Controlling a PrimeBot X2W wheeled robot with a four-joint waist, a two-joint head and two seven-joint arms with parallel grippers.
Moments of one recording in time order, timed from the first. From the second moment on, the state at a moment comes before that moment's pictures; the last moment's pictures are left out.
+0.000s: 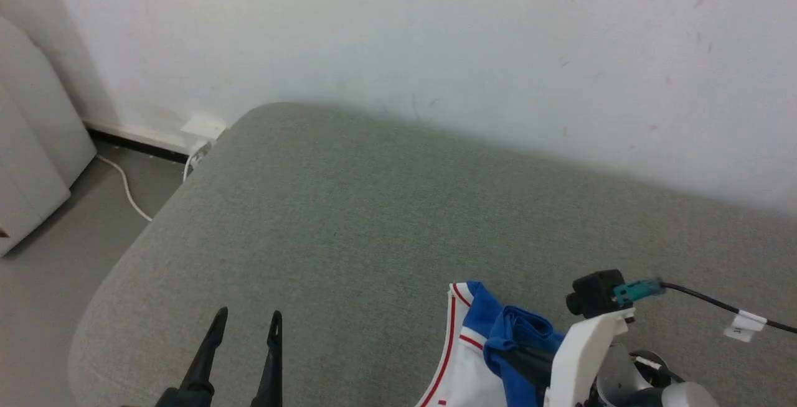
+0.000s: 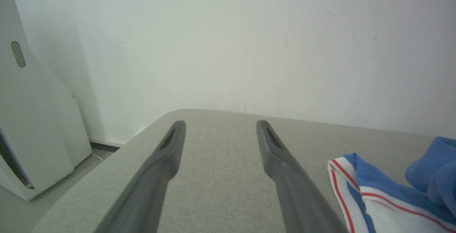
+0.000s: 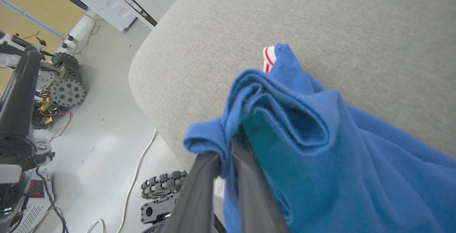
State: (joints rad) left arm 0.26 0.05 -0.03 -0.11 -0.03 -0.09 -0.26; right arm 0.02 -0.09 0.21 -0.02 0.66 0.13 0.72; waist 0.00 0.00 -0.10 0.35
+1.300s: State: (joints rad) left arm 0.24 0.05 -0.02 -0.10 -0.10 -0.09 -0.26; right arm -0.34 -0.37 0.32 0.31 0.27 0.13 -0.02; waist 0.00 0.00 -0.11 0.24
